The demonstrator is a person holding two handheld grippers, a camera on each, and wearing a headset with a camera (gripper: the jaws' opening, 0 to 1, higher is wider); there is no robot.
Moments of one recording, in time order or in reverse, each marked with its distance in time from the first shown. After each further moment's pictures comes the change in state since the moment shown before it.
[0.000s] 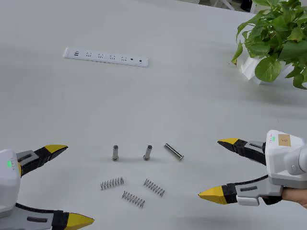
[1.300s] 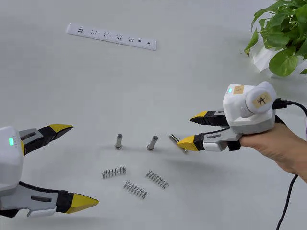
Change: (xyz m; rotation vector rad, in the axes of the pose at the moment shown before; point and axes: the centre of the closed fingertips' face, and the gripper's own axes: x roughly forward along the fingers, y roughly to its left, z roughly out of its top) left arm 0.007 0.015 0.004 -0.026 -0.033 -0.011; right arm 0.080 -0.039 0.034 0.005 0.219 0.046
